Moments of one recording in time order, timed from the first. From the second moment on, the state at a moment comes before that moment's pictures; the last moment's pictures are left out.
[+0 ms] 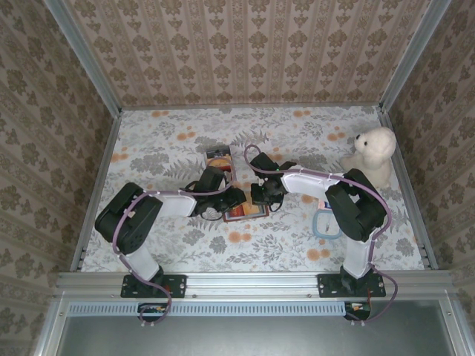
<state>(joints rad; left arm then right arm) -0.68 1.70 0.70 0.19 0.42 -1.01 0.64 1.87 1.18 -0.56 -0.14 0.63</state>
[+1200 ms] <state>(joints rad) -0.60 1.48 0.60 0.04 0.42 -0.91 0.64 1.88 1.19 -0.56 -0.12 0.63</state>
